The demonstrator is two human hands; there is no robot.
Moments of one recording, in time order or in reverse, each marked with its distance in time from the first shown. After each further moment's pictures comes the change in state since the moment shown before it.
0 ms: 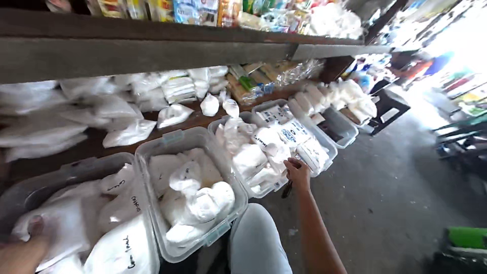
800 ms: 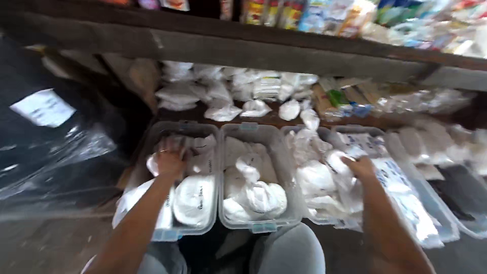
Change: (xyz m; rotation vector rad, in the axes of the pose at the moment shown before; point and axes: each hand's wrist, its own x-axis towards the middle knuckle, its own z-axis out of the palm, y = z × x) left_hand -0.022 0.037 0.020 0.390 0.033 0.395; right_hand 0.117 -0.062 0.086 -0.633 -0.352 -0.200
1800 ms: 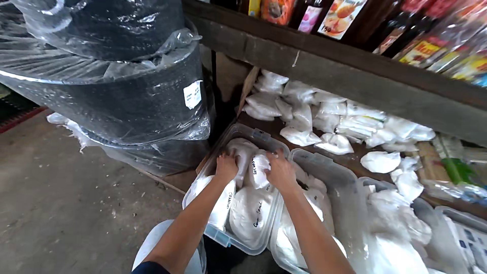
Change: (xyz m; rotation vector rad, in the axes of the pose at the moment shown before) left_hand 0.001 -0.046 -0.007 -0.372 -0.196 -0.314; right_hand -0.262 -0.354 0.235 -0.558 -0.545 -0.915
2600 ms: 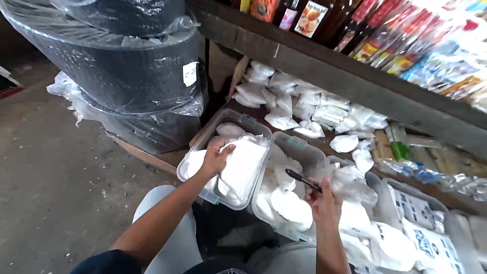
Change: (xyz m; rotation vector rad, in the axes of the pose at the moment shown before) left_hand -0.125 0.008 -0.015 -0.914 0.276 0.372; right_hand -0.187 0.129 0.037 1.498 0.753 0.267
